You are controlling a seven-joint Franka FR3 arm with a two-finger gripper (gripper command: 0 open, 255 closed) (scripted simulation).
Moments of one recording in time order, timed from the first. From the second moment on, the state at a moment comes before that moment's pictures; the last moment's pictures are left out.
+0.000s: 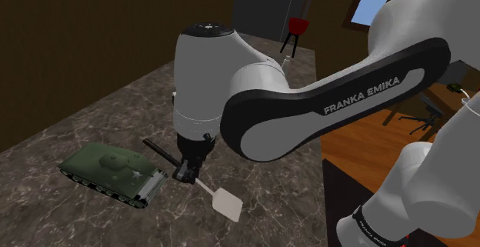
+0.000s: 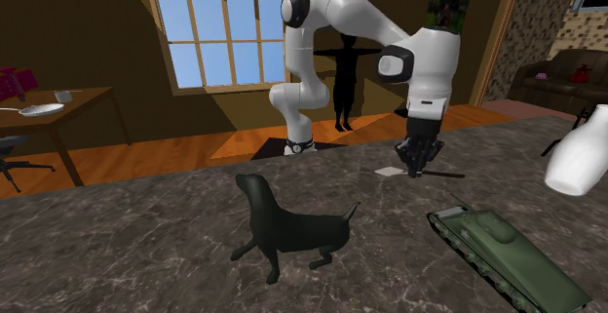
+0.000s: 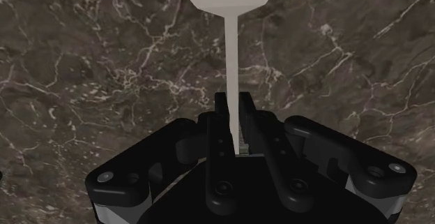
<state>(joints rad) 0.24 0.01 0.58 -2.11 -0.03 2.18 0.32</state>
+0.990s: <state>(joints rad) 0.25 0.11 0.57 -2.18 -0.11 2.34 0.38</state>
